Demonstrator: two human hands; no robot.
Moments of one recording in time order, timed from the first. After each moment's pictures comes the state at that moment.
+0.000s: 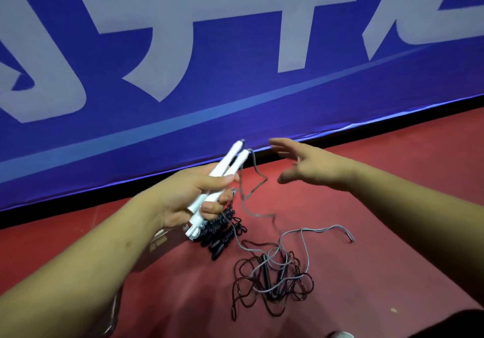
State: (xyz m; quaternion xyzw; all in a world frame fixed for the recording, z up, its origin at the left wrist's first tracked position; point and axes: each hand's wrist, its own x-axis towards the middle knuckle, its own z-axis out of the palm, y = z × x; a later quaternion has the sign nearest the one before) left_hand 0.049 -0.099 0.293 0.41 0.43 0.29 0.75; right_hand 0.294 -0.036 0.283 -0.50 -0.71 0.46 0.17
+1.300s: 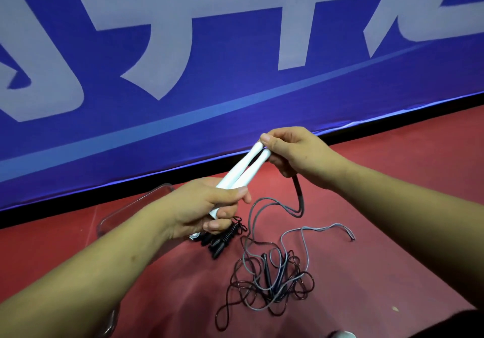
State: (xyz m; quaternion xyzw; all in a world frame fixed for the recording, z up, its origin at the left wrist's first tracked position) left_hand 0.059 -0.108 0.288 0.49 0.49 0.26 0.68; right_hand 0.269 -0.039 0.288 -0.39 -0.66 0.54 0.36
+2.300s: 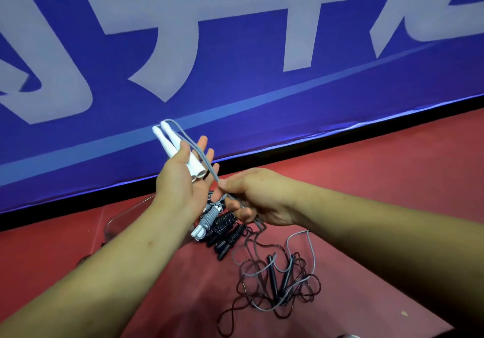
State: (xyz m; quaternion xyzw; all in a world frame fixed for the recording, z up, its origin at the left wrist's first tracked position) left_hand 0.058 -0.085 0.285 0.14 0.42 0.67 0.59; right_hand 0.196 -0.082 0.279 -0.38 -0.53 0.74 0.17
